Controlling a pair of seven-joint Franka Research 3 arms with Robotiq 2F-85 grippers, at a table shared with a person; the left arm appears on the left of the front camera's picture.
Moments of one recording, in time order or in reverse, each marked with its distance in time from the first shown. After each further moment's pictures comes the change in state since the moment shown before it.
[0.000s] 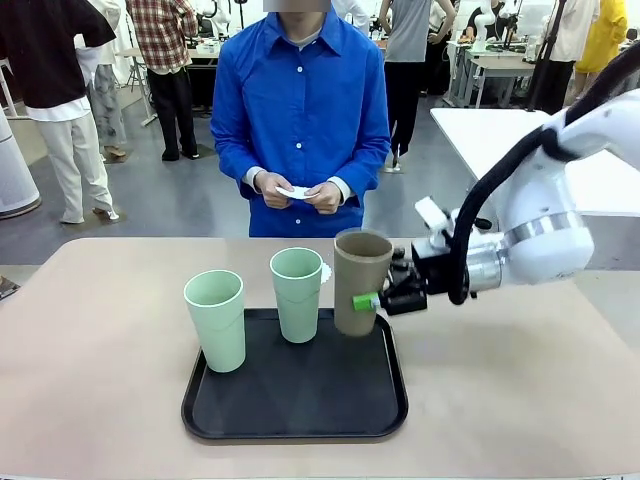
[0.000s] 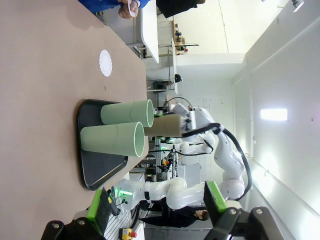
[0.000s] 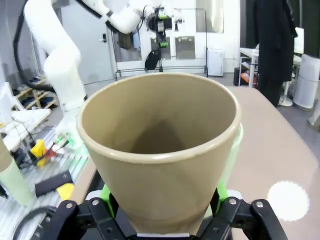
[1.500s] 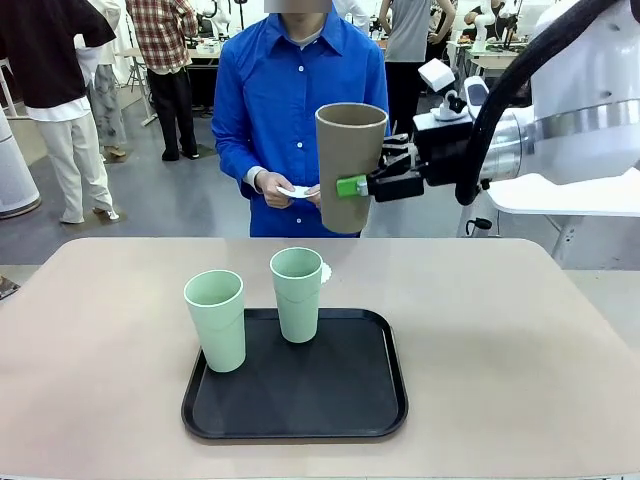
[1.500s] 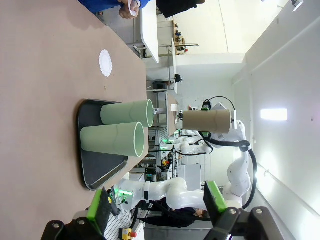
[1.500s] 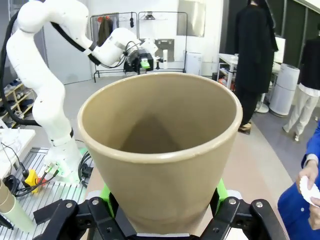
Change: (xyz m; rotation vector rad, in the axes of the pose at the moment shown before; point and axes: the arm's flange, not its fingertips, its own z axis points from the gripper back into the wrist) left arm 0.000 0.000 0.000 0.000 0.000 0.000; right arm 0.164 0.007 0.011 -0.113 0.036 0.046
